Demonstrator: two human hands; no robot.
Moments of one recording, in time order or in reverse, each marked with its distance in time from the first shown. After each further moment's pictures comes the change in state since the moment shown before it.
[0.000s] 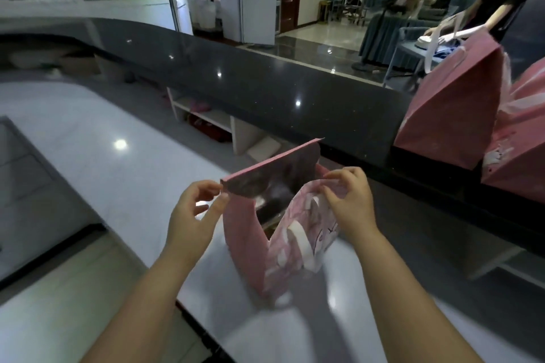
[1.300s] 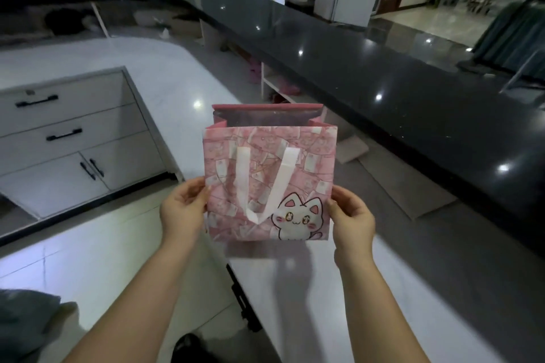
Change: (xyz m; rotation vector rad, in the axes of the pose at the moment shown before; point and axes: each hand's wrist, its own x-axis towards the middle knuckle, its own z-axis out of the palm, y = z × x) left_hand 0.017 -0.091 -0.112 -0.259 0.568 -0.374; right_hand -0.034 -0.066 0.151 0.718 -0.176 0.453
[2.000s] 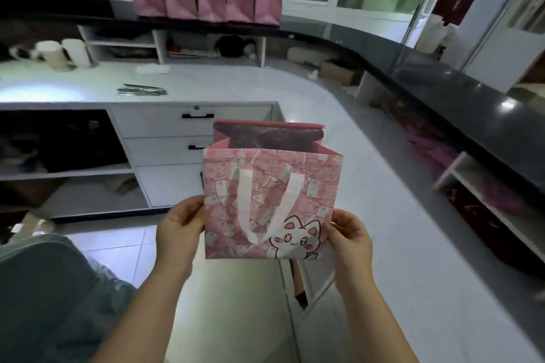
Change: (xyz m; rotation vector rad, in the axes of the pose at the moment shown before) left_hand 0.249 0.041 -0.313 -0.121 0.349 -0.011; right_hand -0.013 0.072 0.440 -0.041 -0.469 0.099
